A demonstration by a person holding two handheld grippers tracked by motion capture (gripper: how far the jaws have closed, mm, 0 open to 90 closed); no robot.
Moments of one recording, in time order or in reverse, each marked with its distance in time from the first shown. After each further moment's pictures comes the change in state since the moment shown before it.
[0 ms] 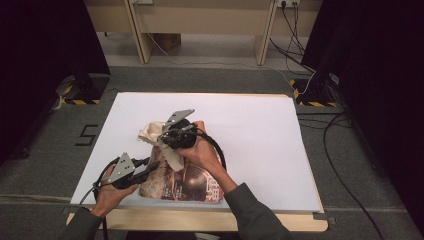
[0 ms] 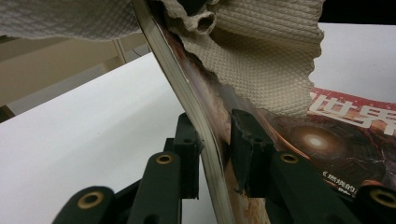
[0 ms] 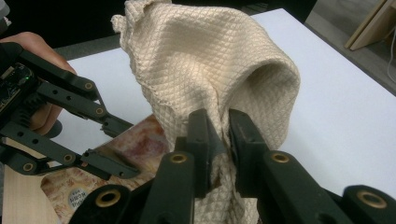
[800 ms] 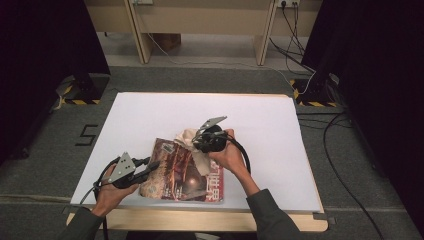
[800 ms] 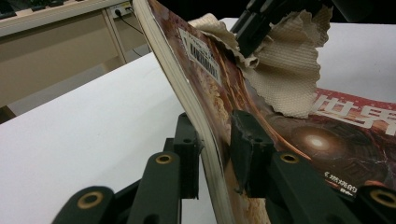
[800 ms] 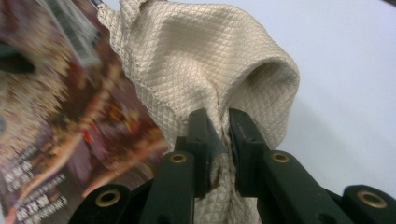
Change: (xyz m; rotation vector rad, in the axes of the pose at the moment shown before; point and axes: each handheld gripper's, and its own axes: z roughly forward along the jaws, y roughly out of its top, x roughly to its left) left arm 0.000 0.001 0.000 -0.003 0.001 0.004; right arm -0.058 -0.085 -0.014 0.108 -0.060 0.154
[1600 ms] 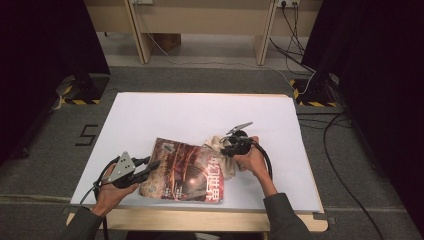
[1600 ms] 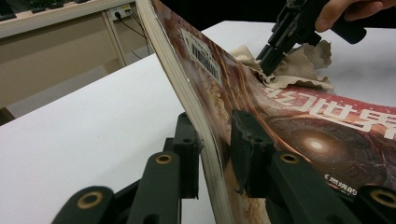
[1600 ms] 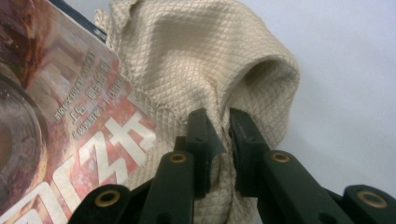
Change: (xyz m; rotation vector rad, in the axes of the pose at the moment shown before) left arm 0.001 0.001 0.000 -0.009 -0.004 -0.007; right arm -0.063 -0.069 -0.003 0.111 -0.044 0.170
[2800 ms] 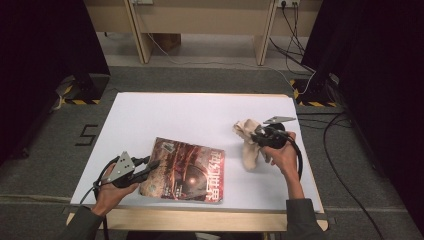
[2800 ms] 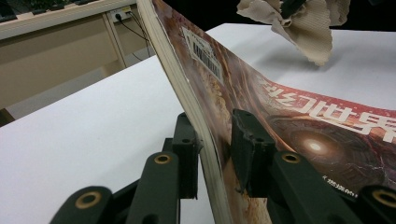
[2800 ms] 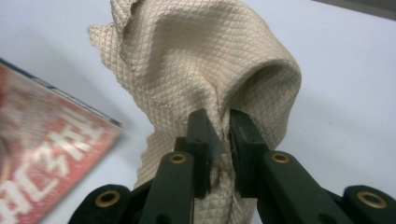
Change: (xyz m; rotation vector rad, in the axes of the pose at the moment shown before) left arm 0.001 0.000 0.000 -0.006 0.001 -0.004; right arm -0.050 -0.029 -0.091 -0.202 -0.192 0.138
